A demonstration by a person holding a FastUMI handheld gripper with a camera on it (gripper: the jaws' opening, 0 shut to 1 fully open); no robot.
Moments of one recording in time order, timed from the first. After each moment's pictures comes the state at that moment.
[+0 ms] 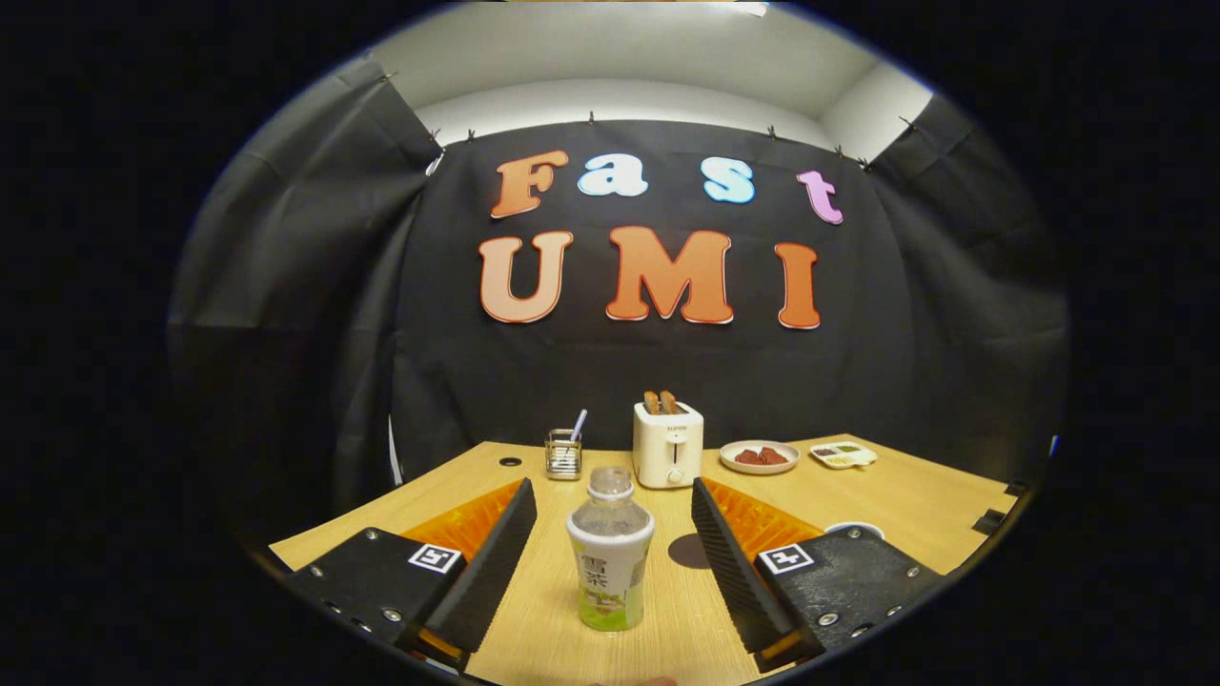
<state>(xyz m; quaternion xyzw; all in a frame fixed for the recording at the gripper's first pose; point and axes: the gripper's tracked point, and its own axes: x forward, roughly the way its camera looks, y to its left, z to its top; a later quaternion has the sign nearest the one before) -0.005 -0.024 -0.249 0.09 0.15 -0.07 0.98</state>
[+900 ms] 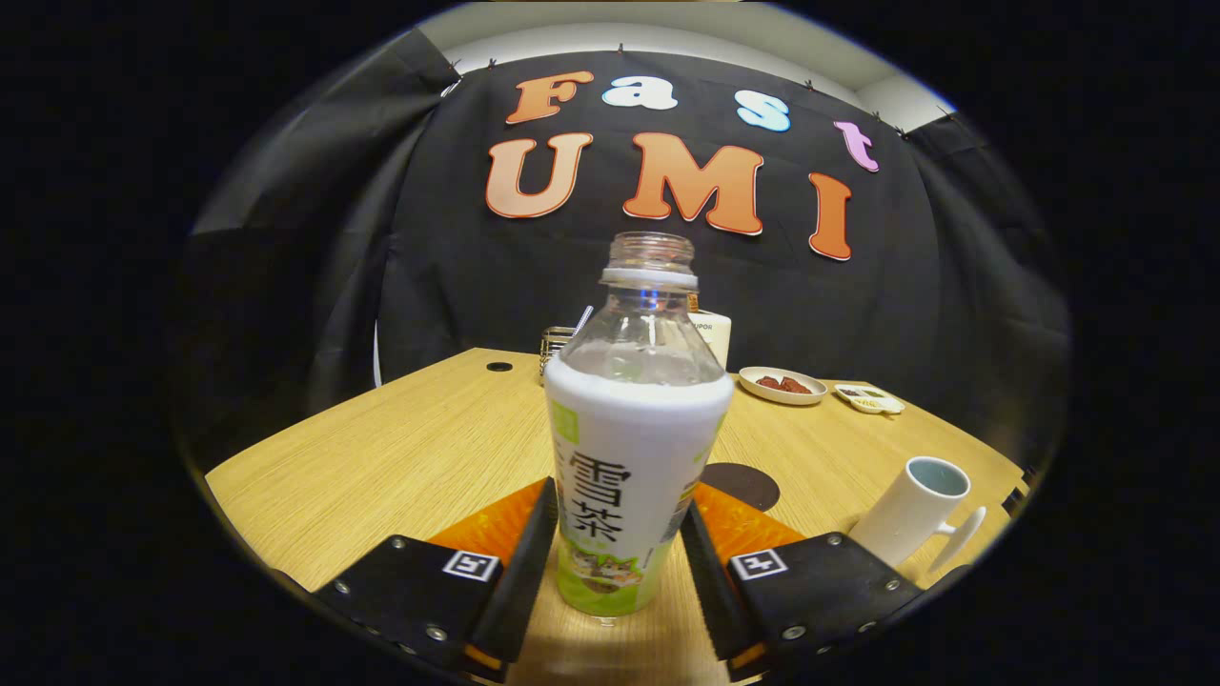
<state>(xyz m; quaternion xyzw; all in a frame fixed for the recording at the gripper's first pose) 0.020 0.009 -0.361 0.05 0.25 -0.04 0.97</state>
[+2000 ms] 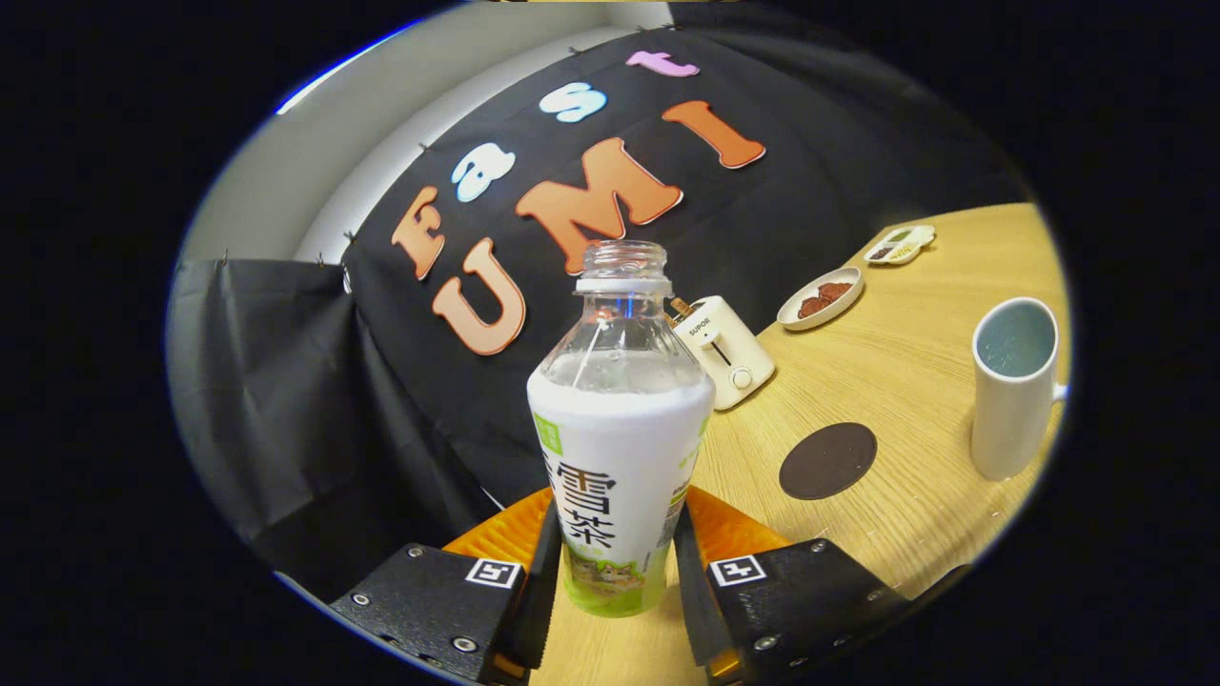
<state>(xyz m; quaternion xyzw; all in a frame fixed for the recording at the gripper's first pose) 0.055 -0.026 -0.315 0.46 0.15 -0.03 0.87</state>
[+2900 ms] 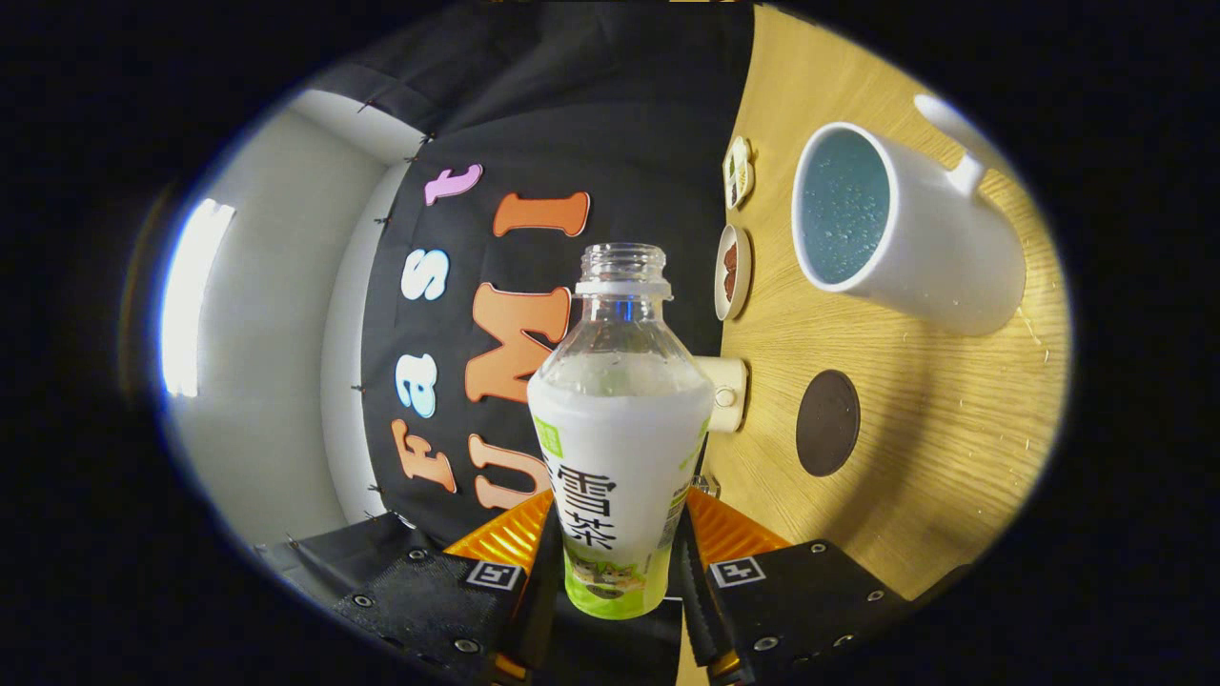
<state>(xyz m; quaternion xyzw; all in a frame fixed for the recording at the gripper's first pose) 0.054 -0.094 -0.318 0.74 0.02 -0.12 0.66</state>
